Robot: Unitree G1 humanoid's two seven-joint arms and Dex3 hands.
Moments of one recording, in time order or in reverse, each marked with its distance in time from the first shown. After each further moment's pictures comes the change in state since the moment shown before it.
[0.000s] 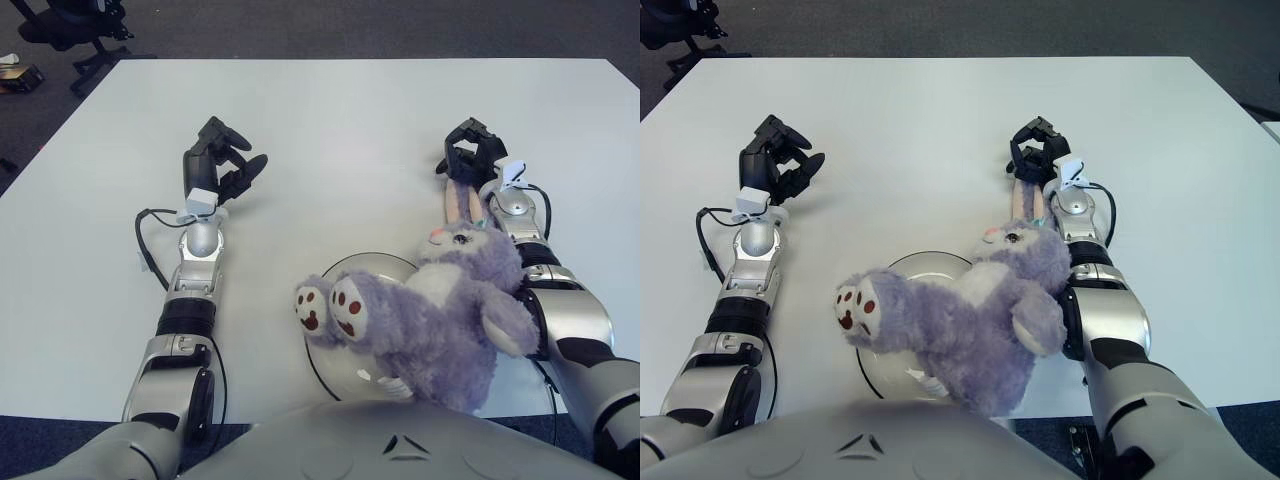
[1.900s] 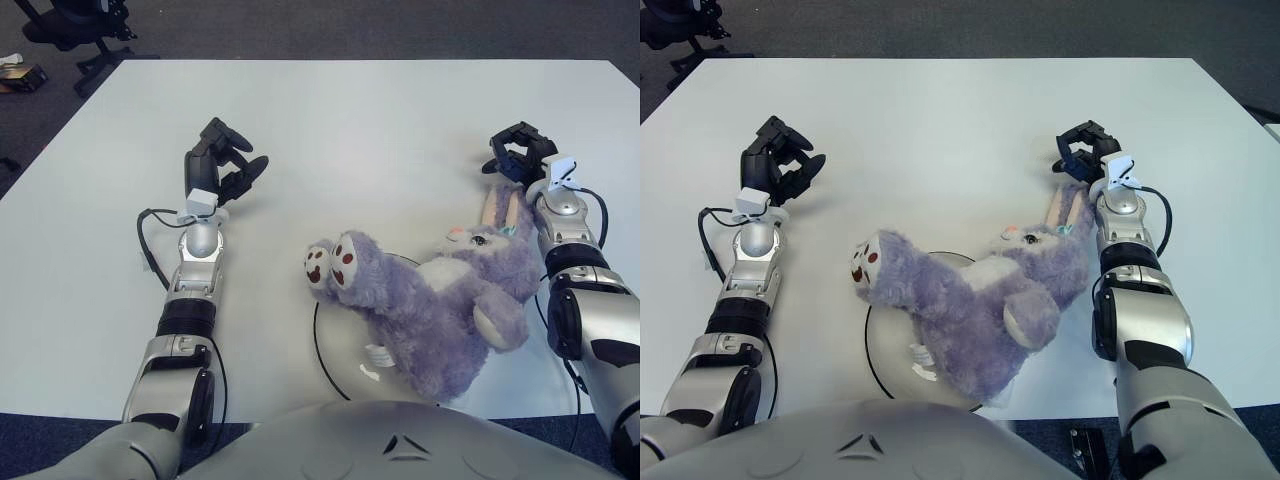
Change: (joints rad) left arm 0.004 0.007 0.003 0.000 -0.019 -0.004 -0.027; right arm -0.012 -0.191 0.003 0.072 -0.042 0.060 0.000
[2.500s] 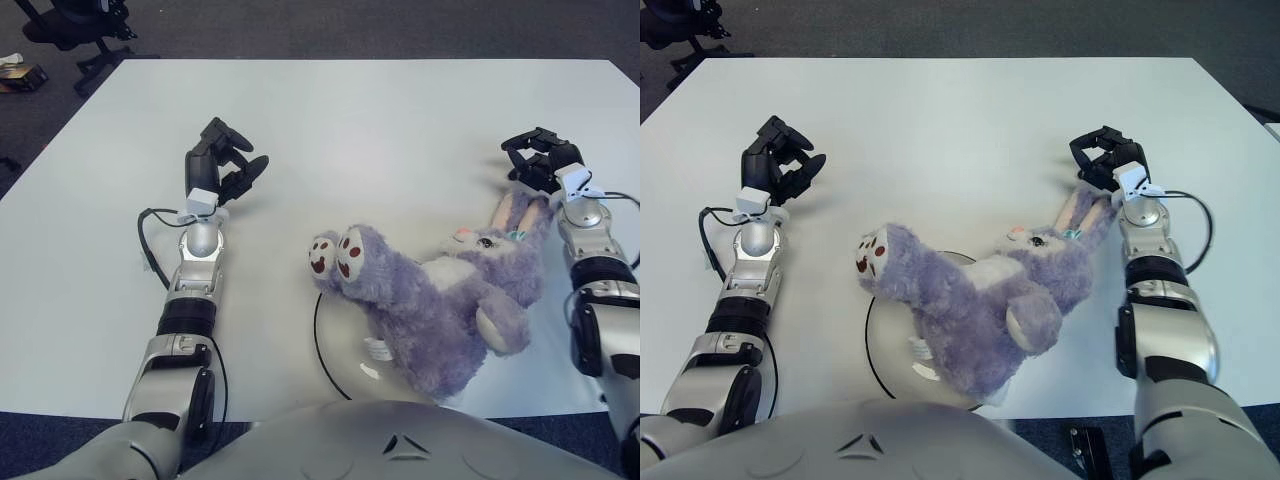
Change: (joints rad) left arm -0.003 0.002 0.000 0.001 -0.001 0.000 -0.004; right arm 0.044 -0.020 -0.069 -0.055 0.022 0.029 -0.014
